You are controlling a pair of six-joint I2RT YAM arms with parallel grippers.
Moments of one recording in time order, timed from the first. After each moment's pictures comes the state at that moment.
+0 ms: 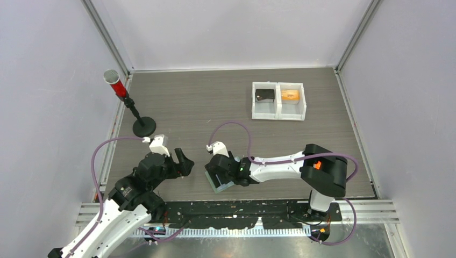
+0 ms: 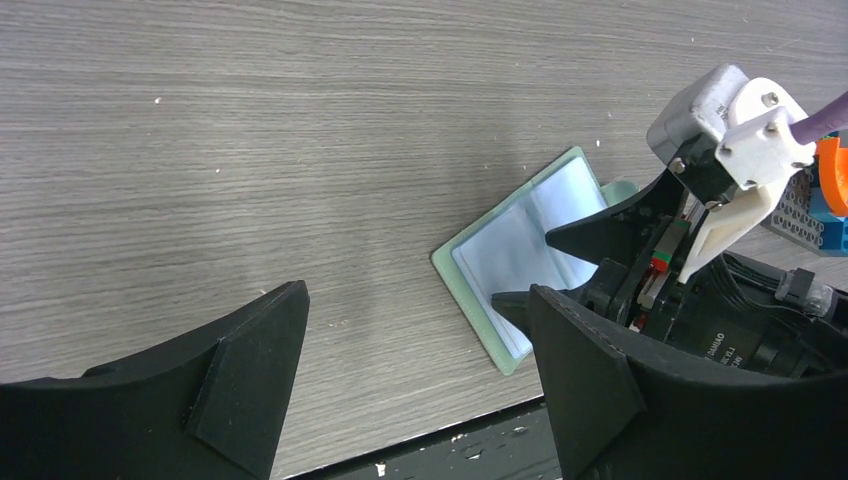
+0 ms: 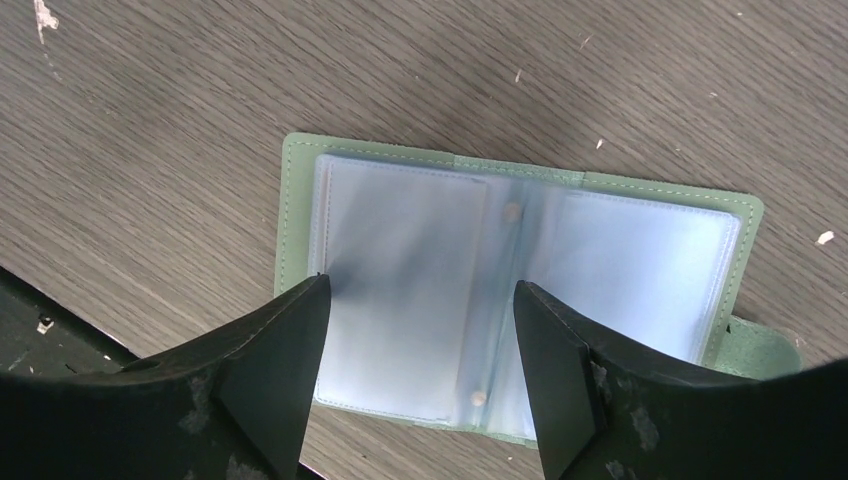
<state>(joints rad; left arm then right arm) -0.66 0.35 0.51 -0.73 -0.21 -0.67 1.25 1.72 0.96 -0.18 0.31 0.57</state>
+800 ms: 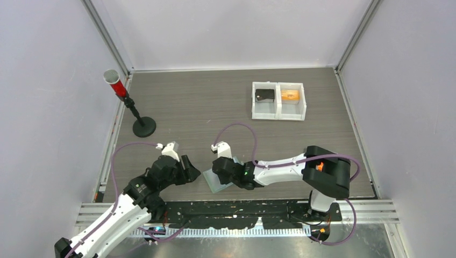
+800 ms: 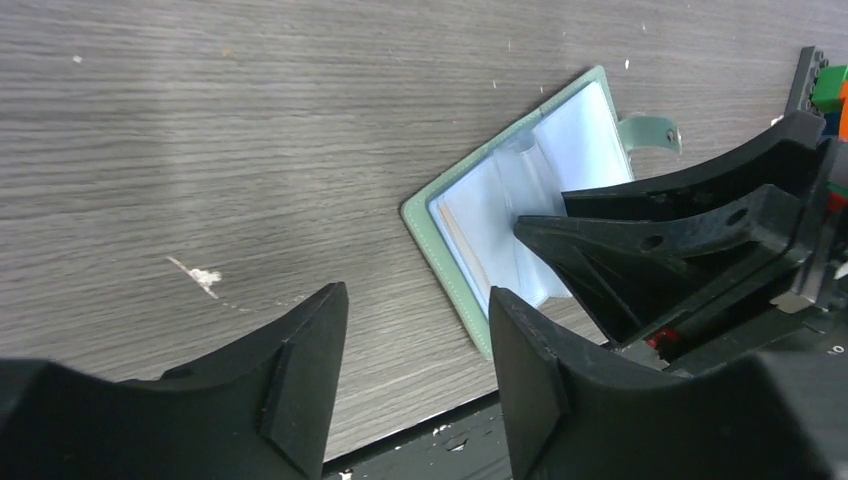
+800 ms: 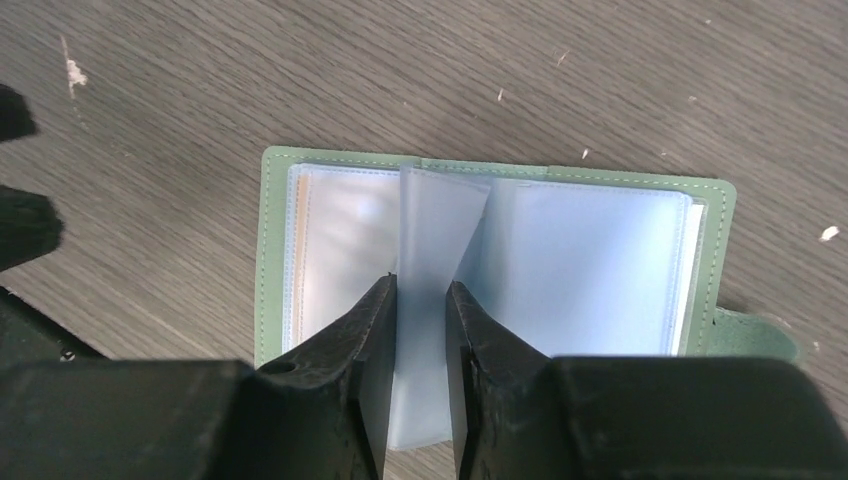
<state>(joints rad) -0.66 0.40 0.31 -0.58 -0.07 -0.79 1.27 1.70 0.89 -0.06 0.39 0.63</state>
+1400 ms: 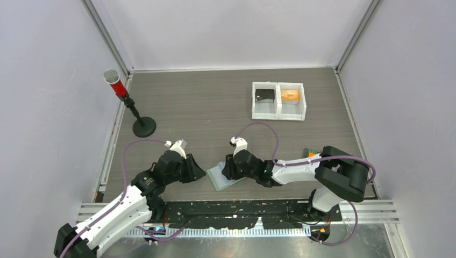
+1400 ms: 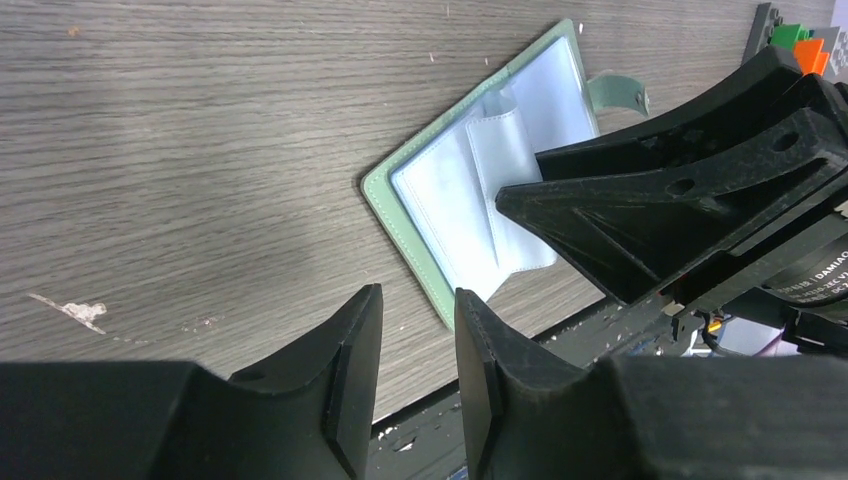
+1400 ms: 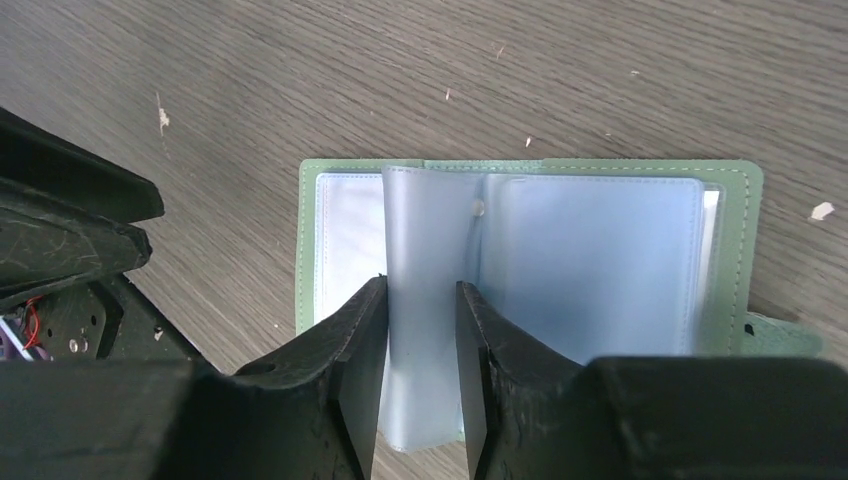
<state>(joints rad) -0.66 0.59 0.30 -0.39 0.08 -0.84 1.11 1.56 0.60 0.31 0.15 0.73</state>
